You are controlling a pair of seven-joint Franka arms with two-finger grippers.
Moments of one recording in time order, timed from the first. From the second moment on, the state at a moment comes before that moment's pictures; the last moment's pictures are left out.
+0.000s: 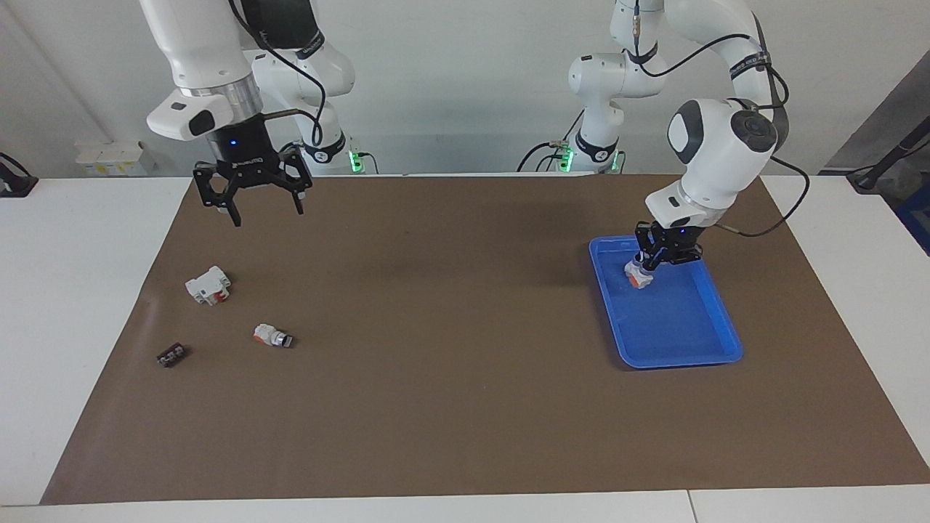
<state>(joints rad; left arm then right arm) -0.10 0.00 -0.02 -2.11 -0.09 2.08 0.51 0.02 -0.08 0.07 -1.70 0.01 1.83 -0.10</state>
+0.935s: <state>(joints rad) -0.11 -0.04 -0.04 -2.23 -0.09 2.22 0.56 -0.01 -0.10 -0.01 -1.62 0.00 1.55 0.07</state>
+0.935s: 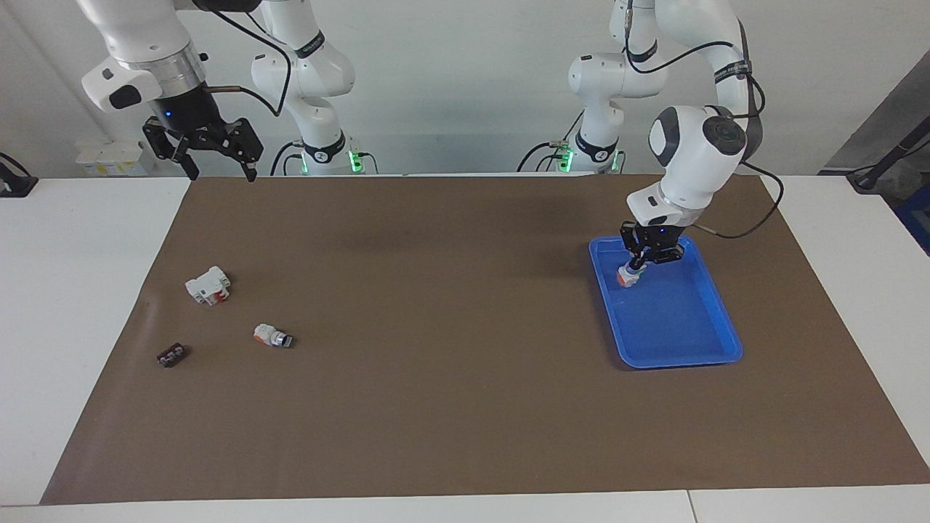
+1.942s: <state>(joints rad) -0.12 -0.12 -0.02 -2.13 -0.09 1.98 0.29 0.02 -0.02 -0.02 -1.58 -0.02 1.54 0.08</state>
